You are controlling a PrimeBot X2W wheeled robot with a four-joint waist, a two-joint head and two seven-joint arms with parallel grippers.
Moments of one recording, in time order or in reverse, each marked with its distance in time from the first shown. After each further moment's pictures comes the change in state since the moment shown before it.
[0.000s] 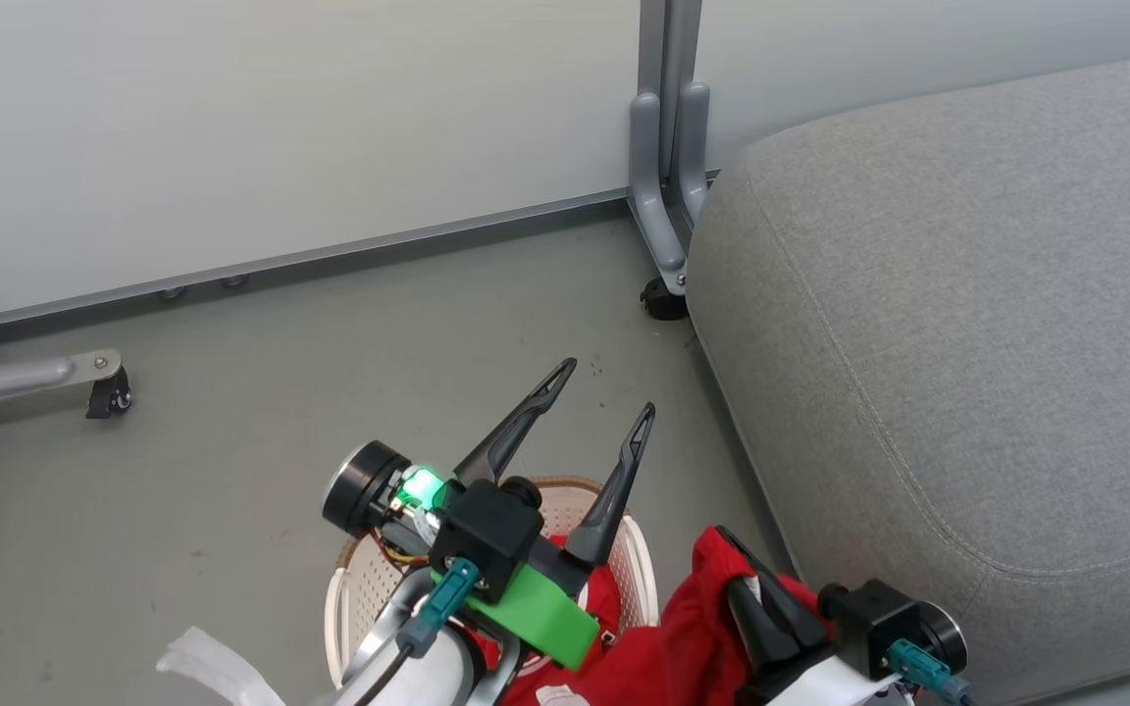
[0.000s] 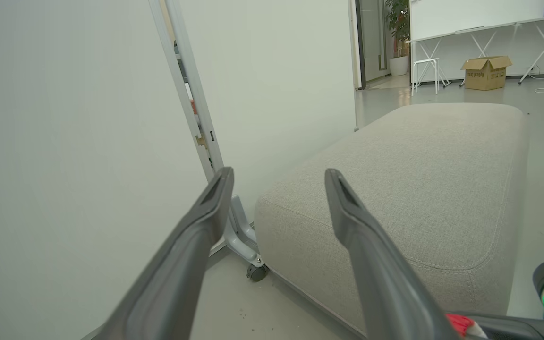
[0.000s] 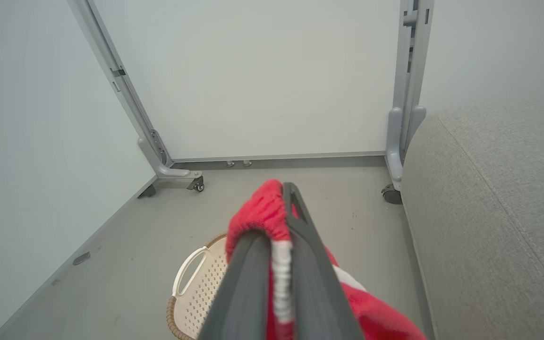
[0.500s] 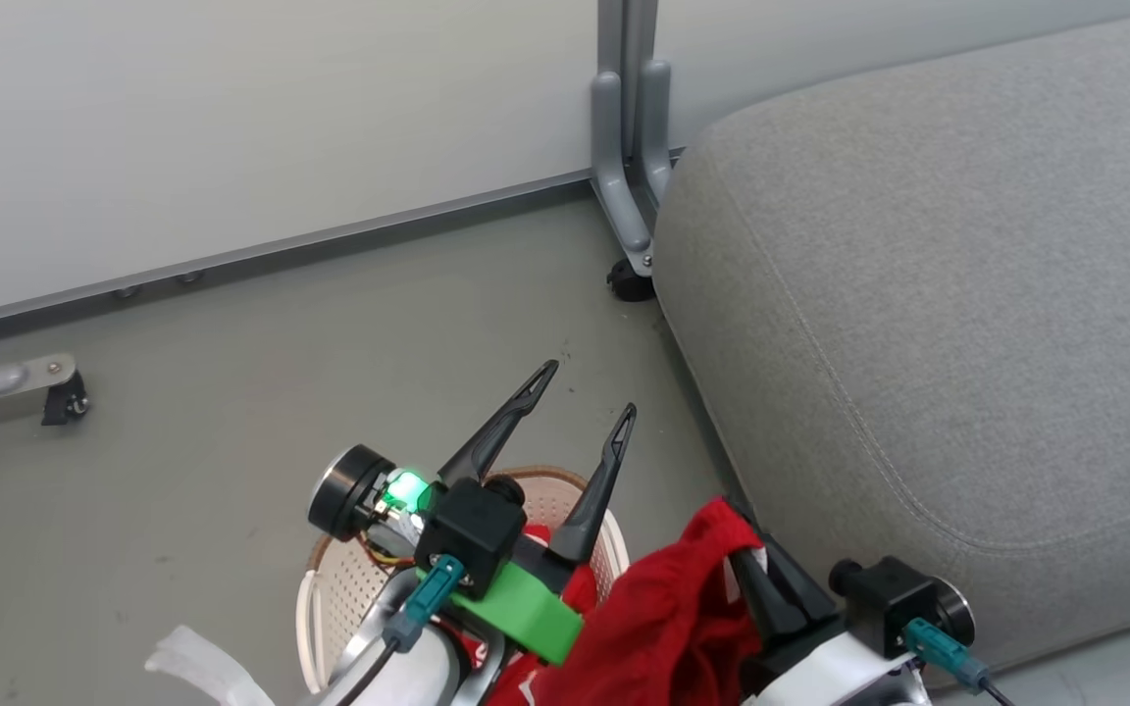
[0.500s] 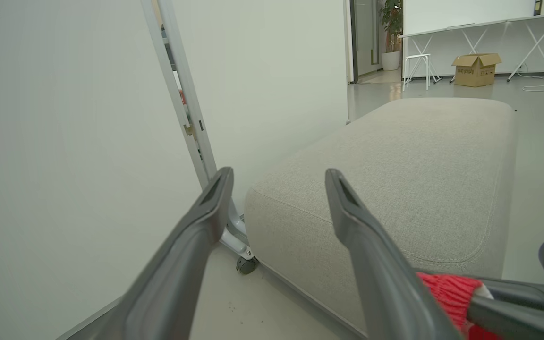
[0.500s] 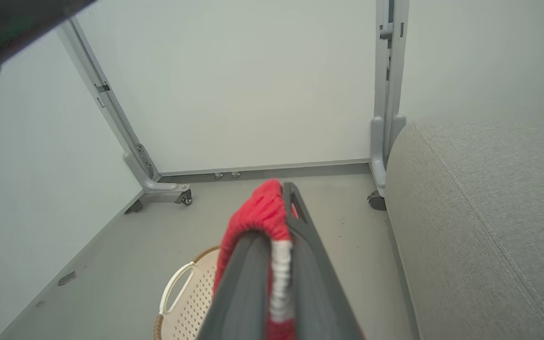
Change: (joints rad) left arm -0.001 0.019 0.006 0.019 -0.017 0.009 -0.010; right arm -0.019 0.000 -0.016 -0.035 0.007 0.000 0.000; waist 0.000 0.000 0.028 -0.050
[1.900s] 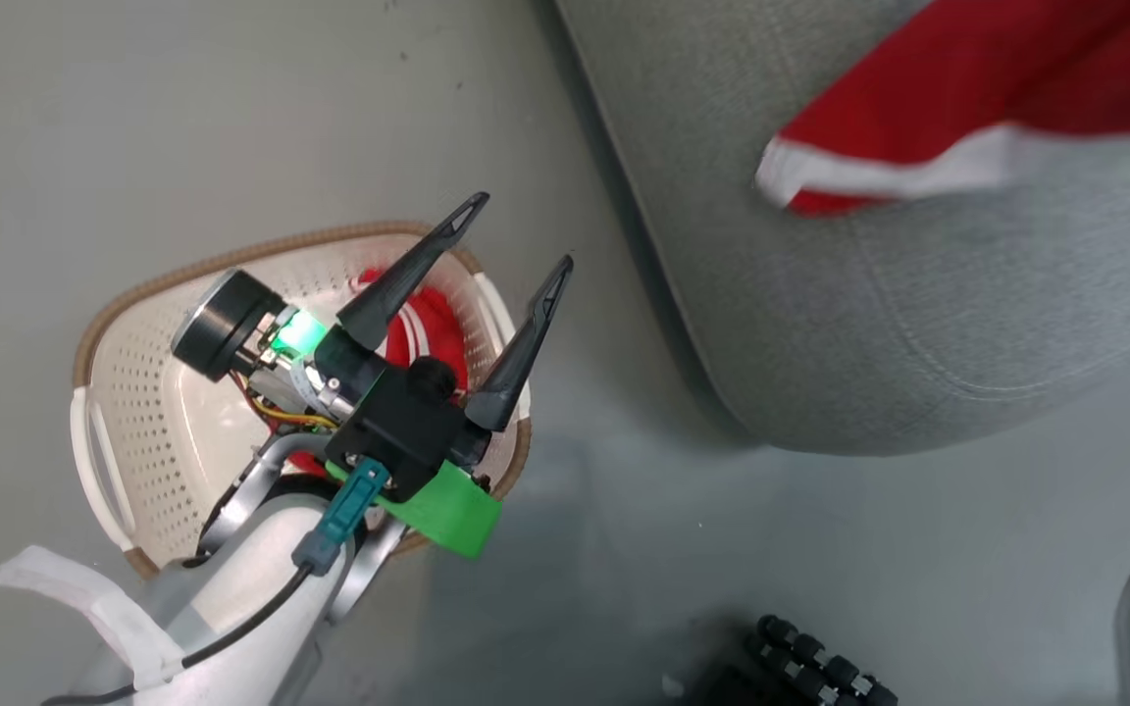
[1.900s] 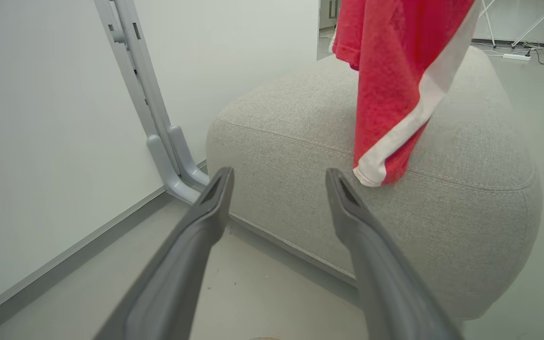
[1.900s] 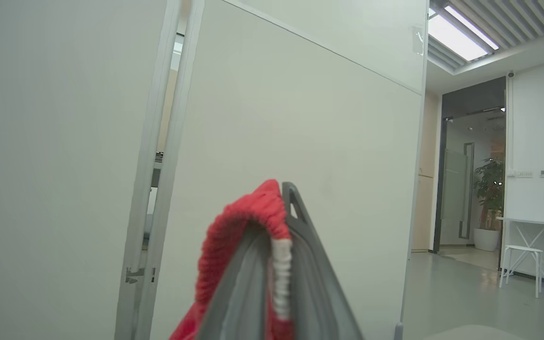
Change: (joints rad) left arm -0.229 0.183 0.023 -0.133 0.090 -0.052 0.060; right arm -0.883 -0.102 -0.704 -0.233 -0.067 0.000 0.000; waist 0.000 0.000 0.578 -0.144
